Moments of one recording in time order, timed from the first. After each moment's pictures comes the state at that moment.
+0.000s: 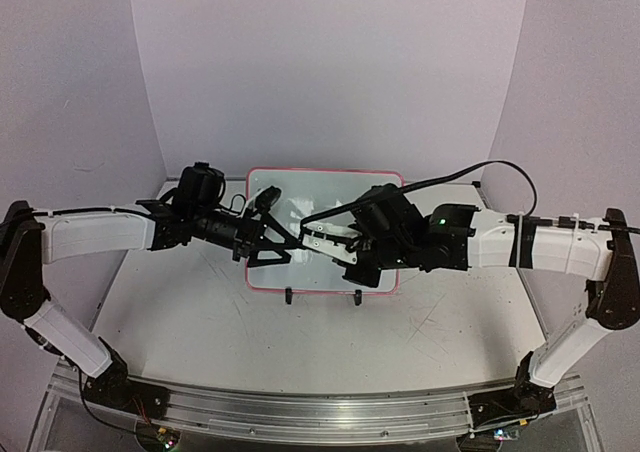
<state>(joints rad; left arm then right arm) -0.66 1.49 0.98 0.01 1.00 -0.76 1.06 1.59 1.27 -0.45 0.23 -0.55</state>
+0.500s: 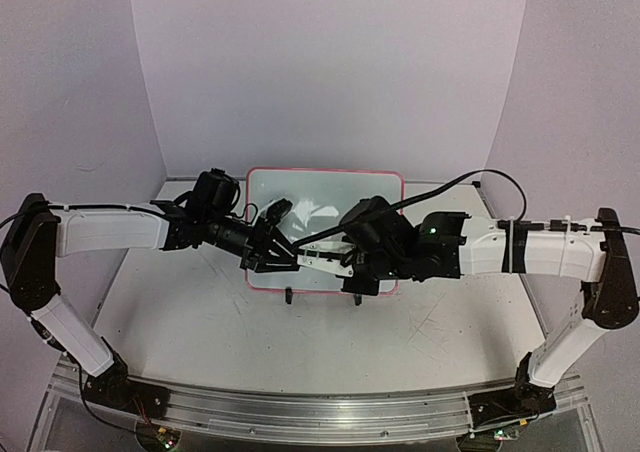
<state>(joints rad) -0.69 1.57 1.02 -0.04 1.00 -0.76 1.11 1.62 1.27 -0.48 0.31 -0.63</state>
